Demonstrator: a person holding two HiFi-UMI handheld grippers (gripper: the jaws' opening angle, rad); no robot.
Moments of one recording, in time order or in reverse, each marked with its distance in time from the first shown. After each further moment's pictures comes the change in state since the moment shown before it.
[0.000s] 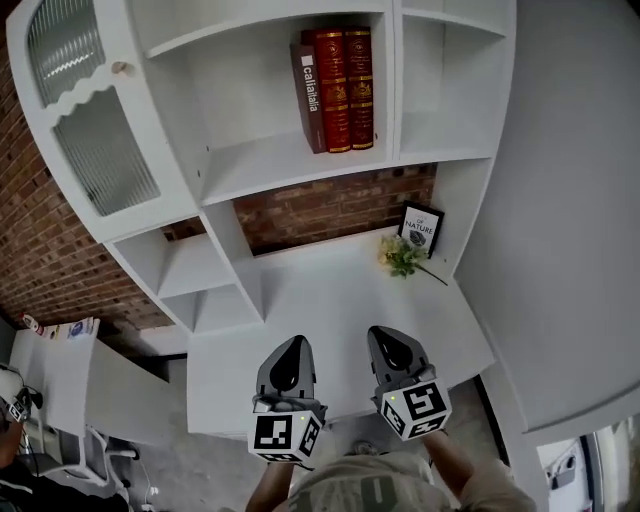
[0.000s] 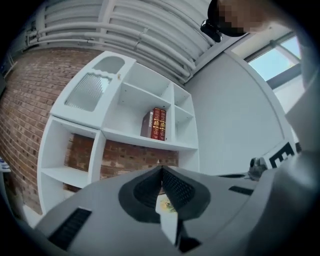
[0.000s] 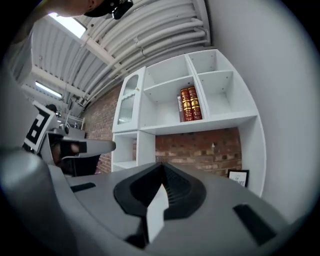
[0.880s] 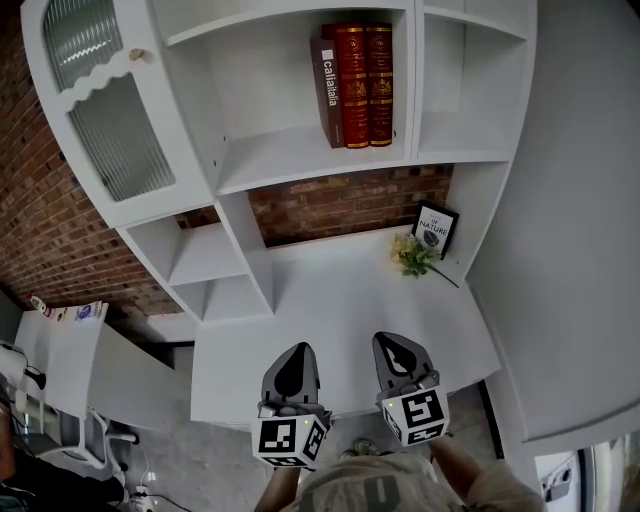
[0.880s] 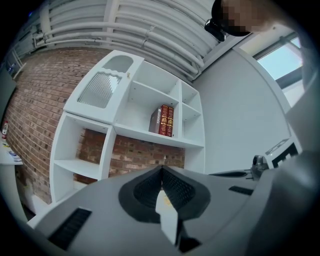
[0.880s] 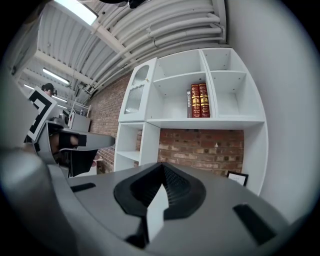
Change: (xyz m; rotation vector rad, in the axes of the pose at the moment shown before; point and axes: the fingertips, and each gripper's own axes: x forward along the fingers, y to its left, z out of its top) left arm -0.019 0.005 -0.016 -0.051 0.040 0.086; right arm -0.005 0.010 -0.013 -0.109 0.078 0.032
